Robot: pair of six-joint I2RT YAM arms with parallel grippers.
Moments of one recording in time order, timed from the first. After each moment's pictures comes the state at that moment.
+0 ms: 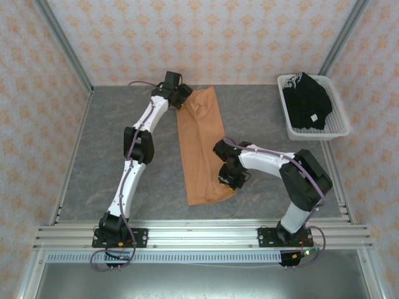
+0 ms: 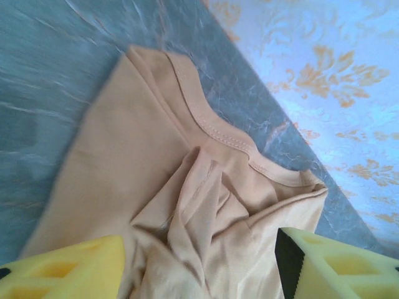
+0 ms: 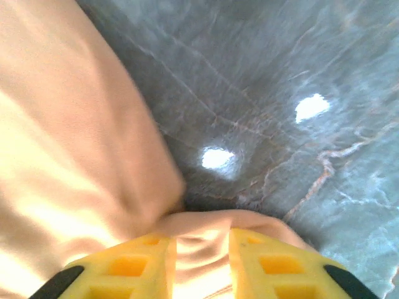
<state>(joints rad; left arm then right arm) -0.19 2.76 2.70 -0.74 0.12 -1.05 0.68 1.63 1.00 -0.84 -0.13 1.25</state>
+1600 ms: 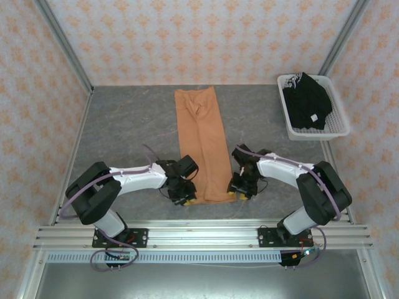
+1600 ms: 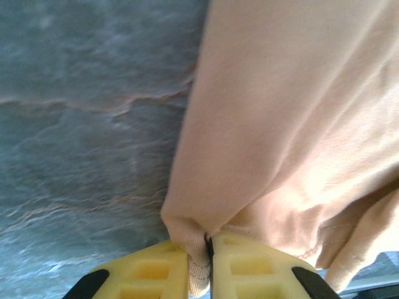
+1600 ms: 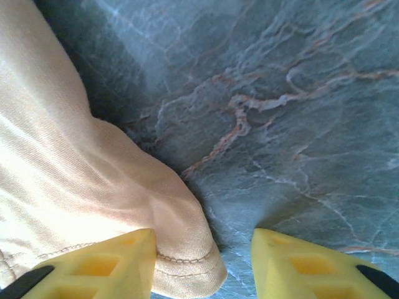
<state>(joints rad) -0.80 1.59 0.80 -0.56 0.32 -1.30 0.58 1.52 0.77 -0.79 -0.35 0.86</state>
